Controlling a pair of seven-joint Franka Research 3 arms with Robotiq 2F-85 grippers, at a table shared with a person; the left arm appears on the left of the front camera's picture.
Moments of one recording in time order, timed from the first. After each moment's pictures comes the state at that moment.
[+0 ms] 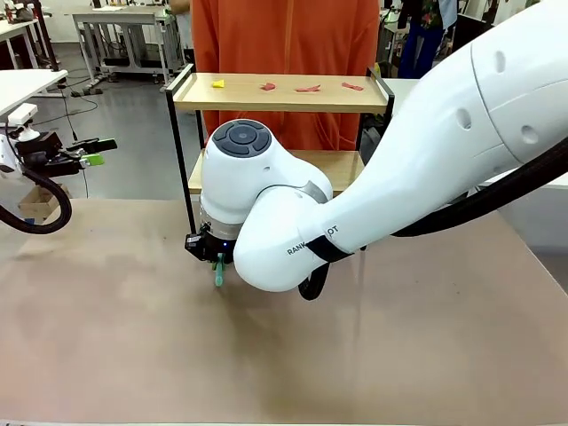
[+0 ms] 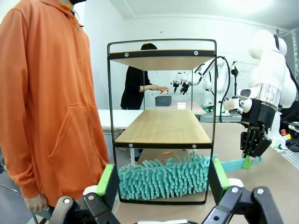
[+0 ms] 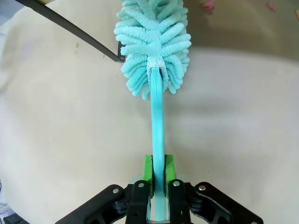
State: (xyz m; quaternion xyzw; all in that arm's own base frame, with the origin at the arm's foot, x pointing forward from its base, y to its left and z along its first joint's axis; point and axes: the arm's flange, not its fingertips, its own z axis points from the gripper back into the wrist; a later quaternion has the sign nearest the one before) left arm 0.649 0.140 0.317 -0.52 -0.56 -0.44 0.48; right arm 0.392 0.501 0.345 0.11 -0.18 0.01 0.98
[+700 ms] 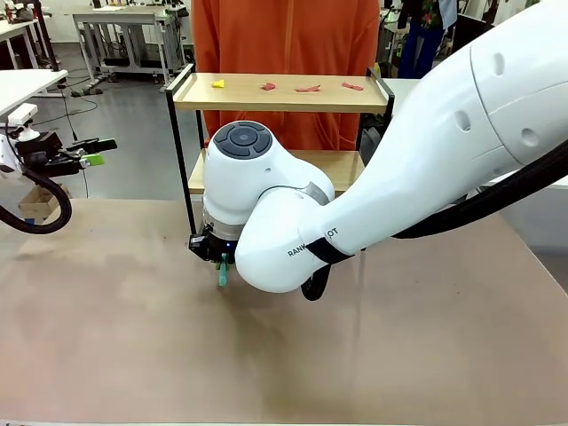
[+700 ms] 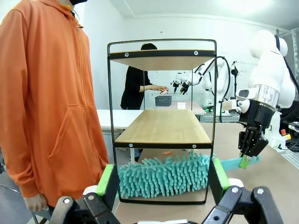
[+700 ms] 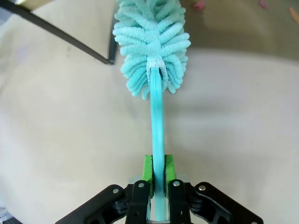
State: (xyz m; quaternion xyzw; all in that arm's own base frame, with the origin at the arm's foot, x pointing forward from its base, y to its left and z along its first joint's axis) left arm 0.649 0.140 0.317 -0.52 -0.56 -0.44 0.48; right arm 0.394 0.490 0.341 0.10 -0.18 0.00 0.98
